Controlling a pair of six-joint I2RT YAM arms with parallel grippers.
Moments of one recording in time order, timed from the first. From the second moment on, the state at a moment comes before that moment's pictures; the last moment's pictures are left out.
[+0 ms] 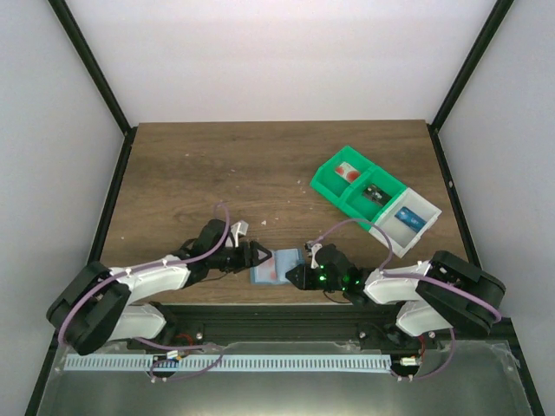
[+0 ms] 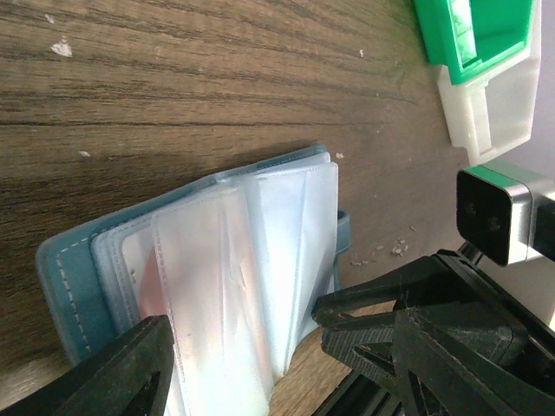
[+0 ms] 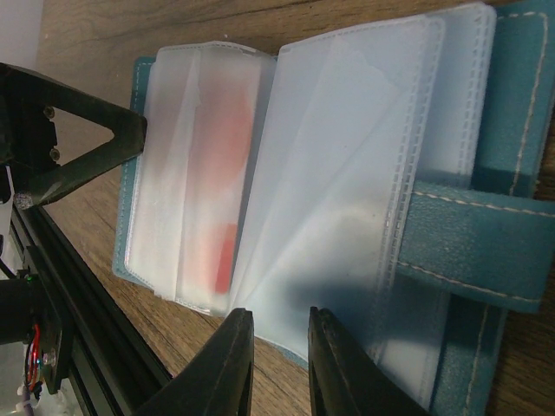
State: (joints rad) left arm -0.67 1.27 0.39 0.18 0.45 -0.92; right arm 0.95 1.36 0.26 0.46 -0.20 0.92
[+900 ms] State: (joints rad) left arm -0.71 1.43 0.42 0.44 0.59 -1.03; right arm 0.95 1.35 0.26 0.46 -0.20 0.92
